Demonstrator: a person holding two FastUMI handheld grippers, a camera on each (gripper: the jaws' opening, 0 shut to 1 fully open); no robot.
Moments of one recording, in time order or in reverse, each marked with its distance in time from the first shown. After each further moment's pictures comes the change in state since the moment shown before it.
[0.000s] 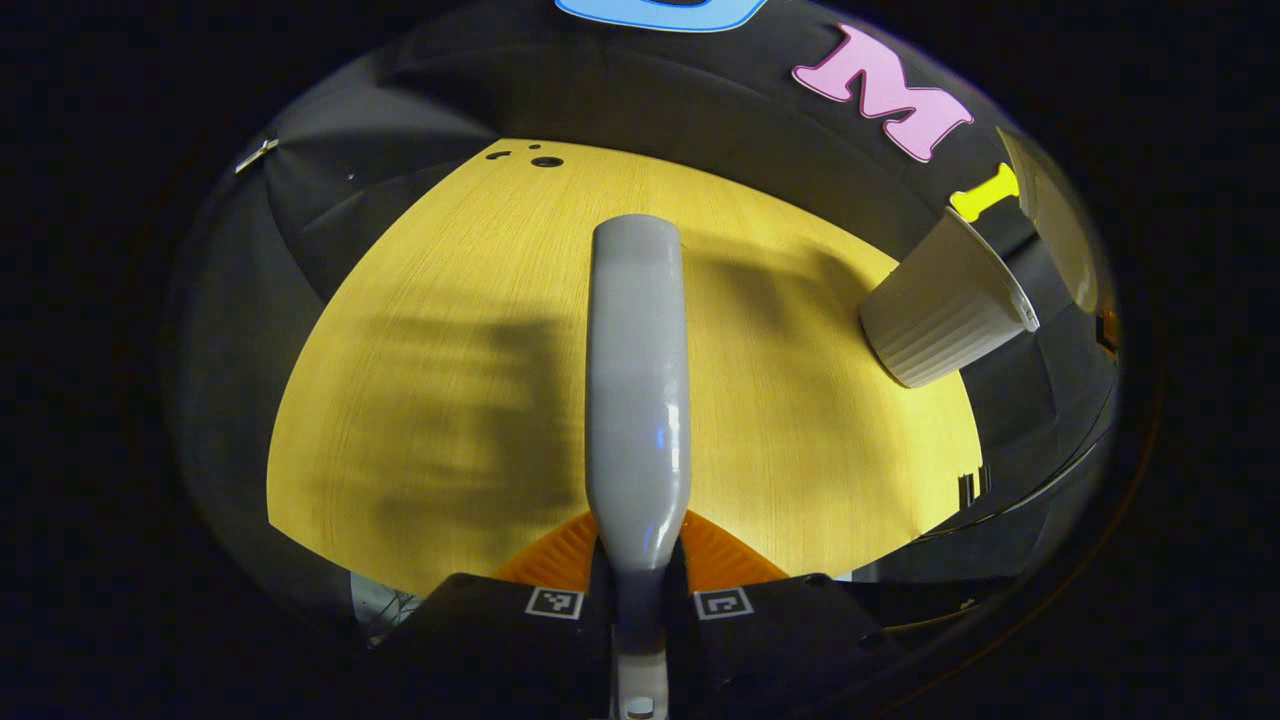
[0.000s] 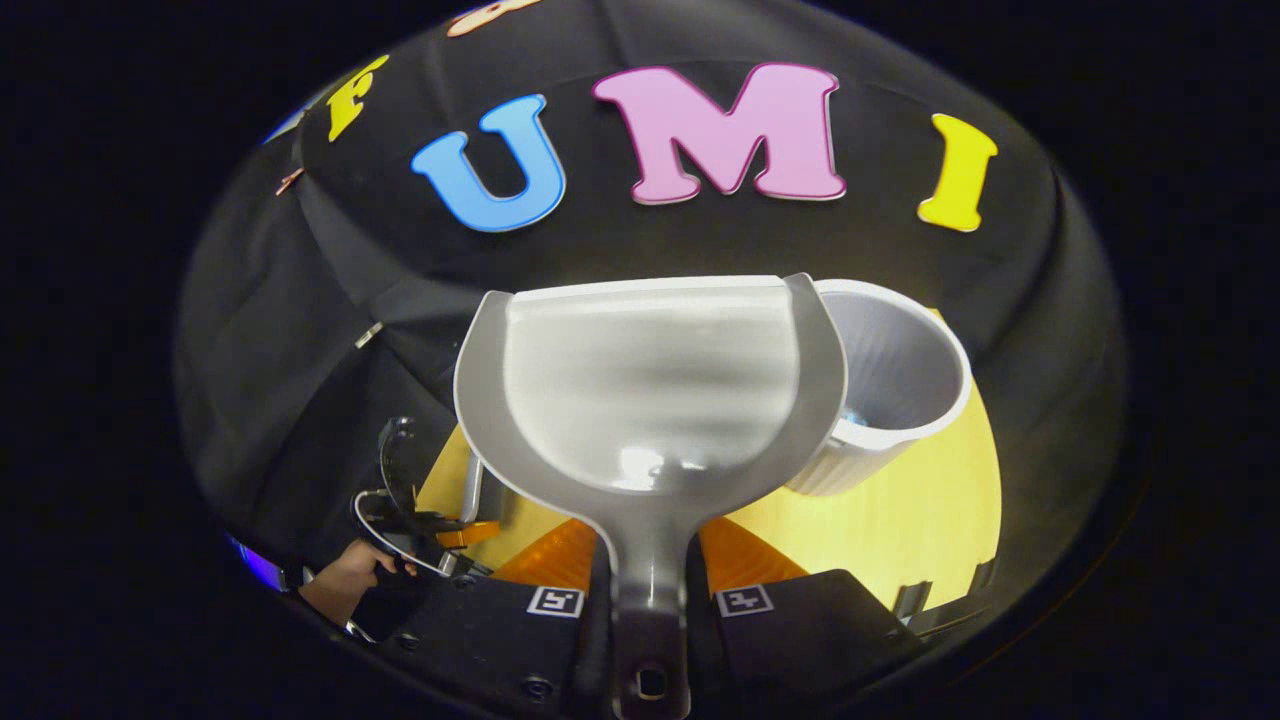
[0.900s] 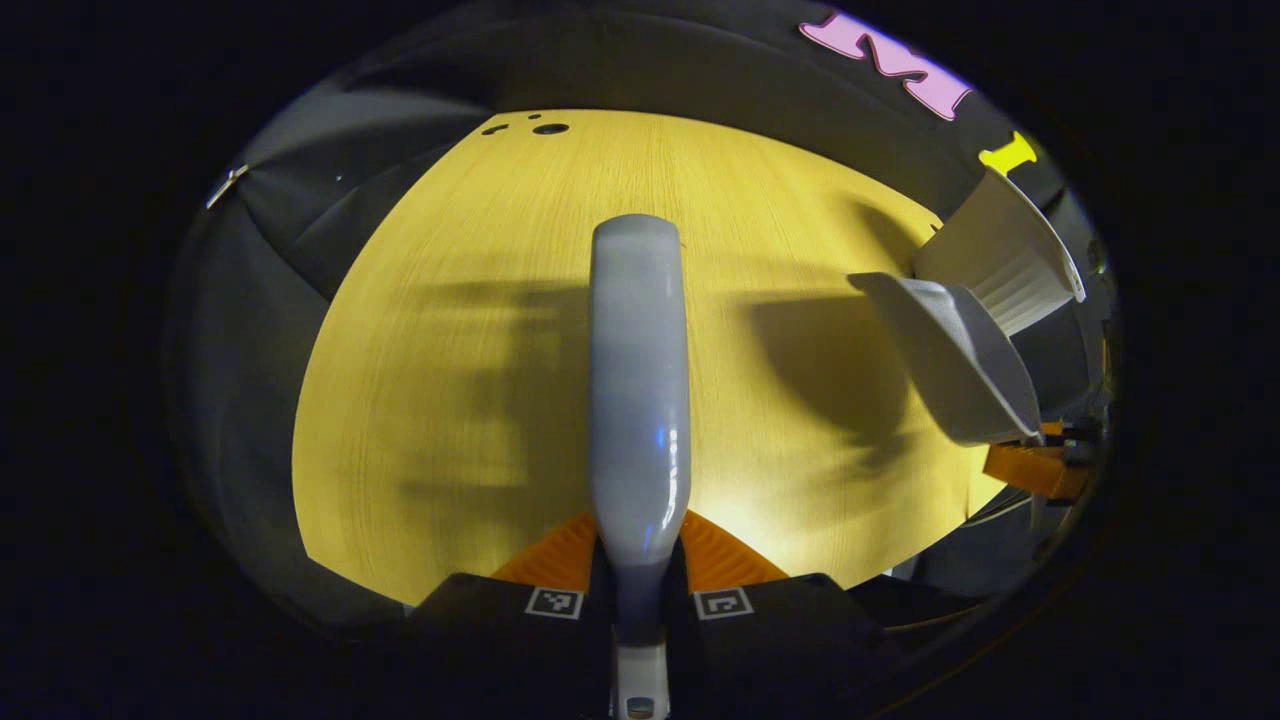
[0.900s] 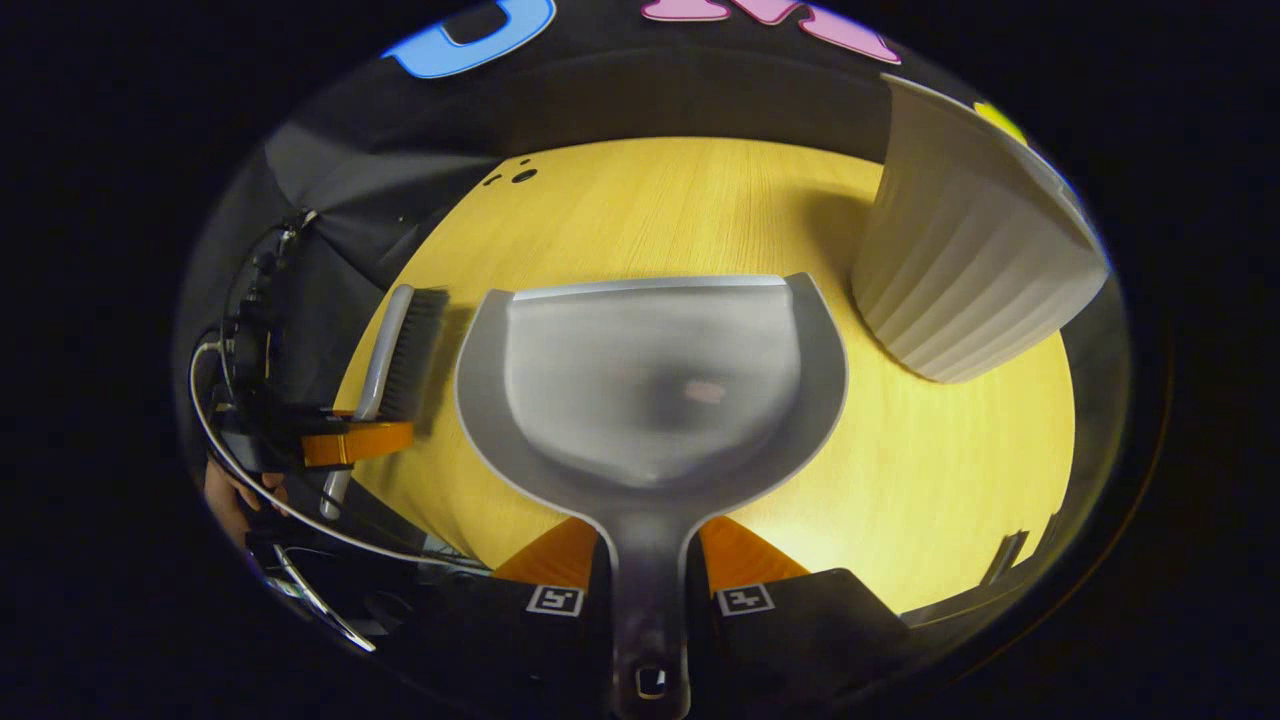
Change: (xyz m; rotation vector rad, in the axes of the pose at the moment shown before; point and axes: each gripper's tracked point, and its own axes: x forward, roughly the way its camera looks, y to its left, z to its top) left arm 0.036 0.025 0.004 0.079 0.148 0.104; right arm 0.174 0.004 -0.169 0.039 0.307 -0.078
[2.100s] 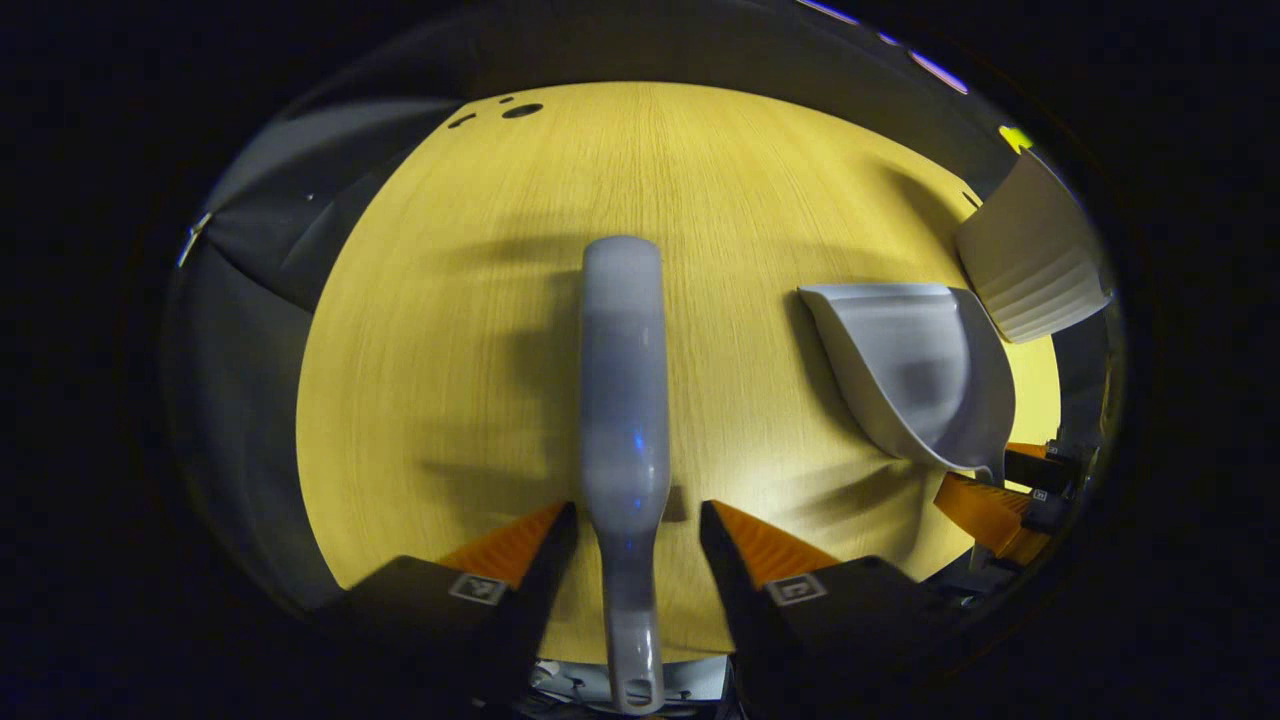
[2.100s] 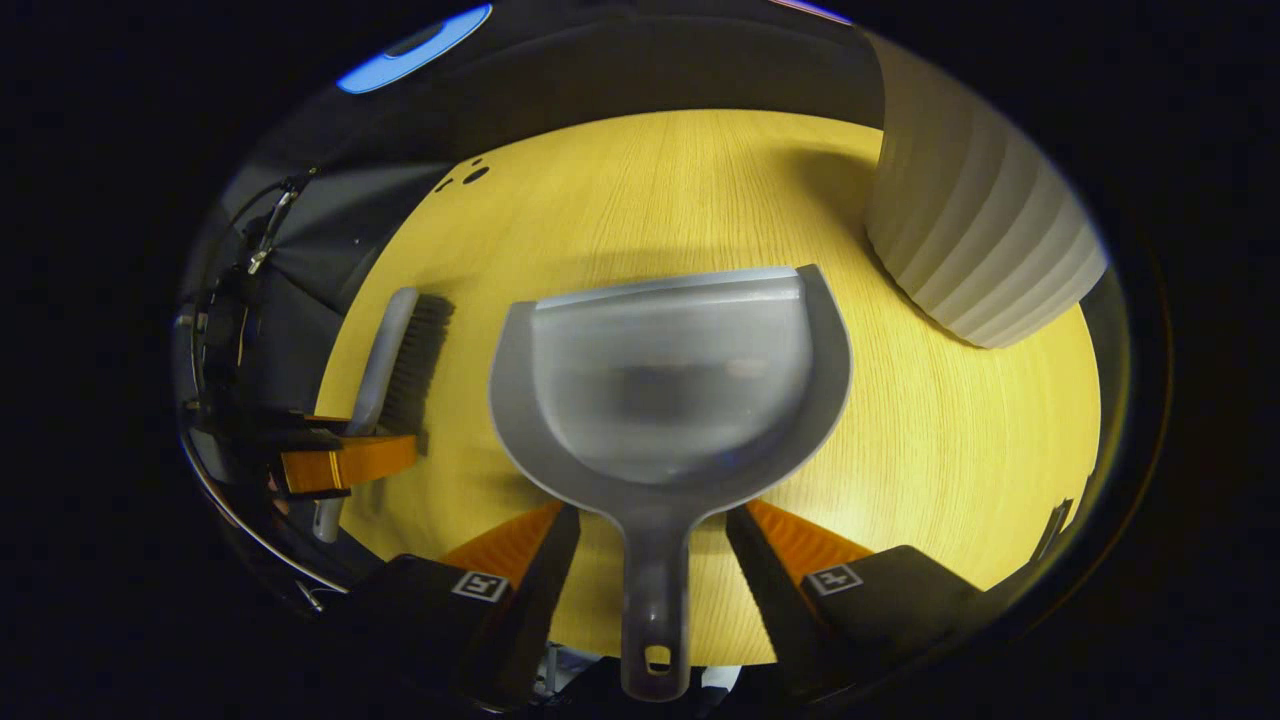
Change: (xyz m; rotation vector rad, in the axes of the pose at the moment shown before) left arm 0.020 -0.005 0.036 0.051 0.088 0.110; right arm 0.048 -0.001 0.005 0.103 -0.007 -0.020
